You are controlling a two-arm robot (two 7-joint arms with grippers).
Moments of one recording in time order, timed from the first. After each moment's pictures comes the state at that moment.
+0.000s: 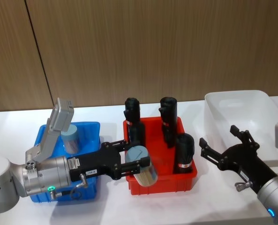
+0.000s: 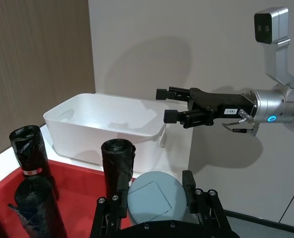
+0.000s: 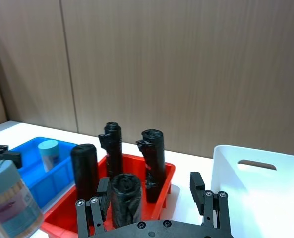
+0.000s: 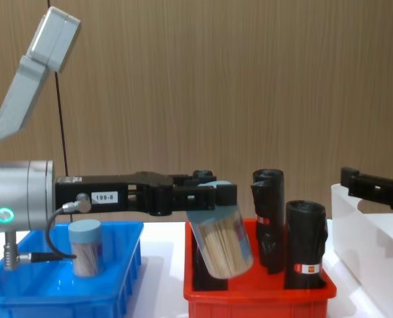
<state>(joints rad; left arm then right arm) -0.50 0.38 0.35 -1.24 -0.46 0.13 -1.07 -0.01 0.35 -0.22 -1.77 0.28 0.03 0.11</state>
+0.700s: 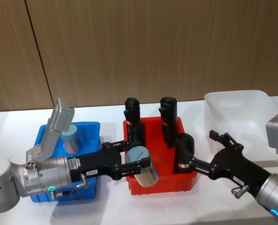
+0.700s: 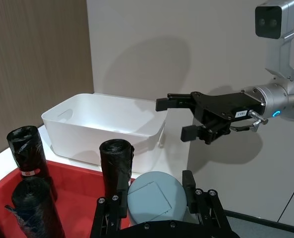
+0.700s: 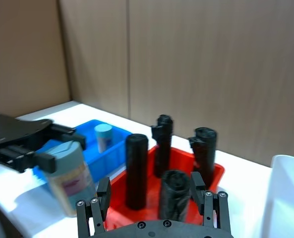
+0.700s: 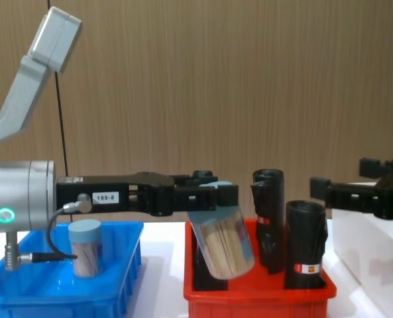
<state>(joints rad) -0.51 0.38 0.36 -1.24 -0.46 0.13 -1.07 0.02 0.40 -0.21 -1.77 0.32 0.09 0.38</state>
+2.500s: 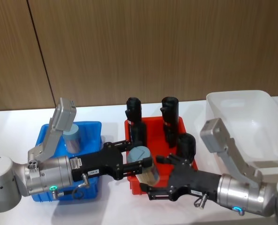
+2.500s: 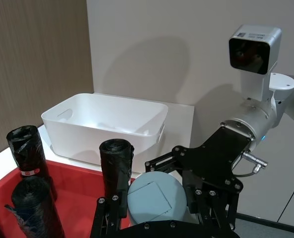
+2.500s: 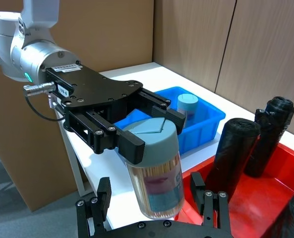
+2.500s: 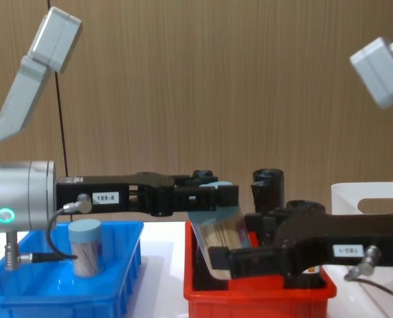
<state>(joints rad) -0.51 0.38 0.36 -1.24 -0.46 0.13 -1.07 0.26 0.30 -0.33 -1.54 0.17 0.19 0.76</state>
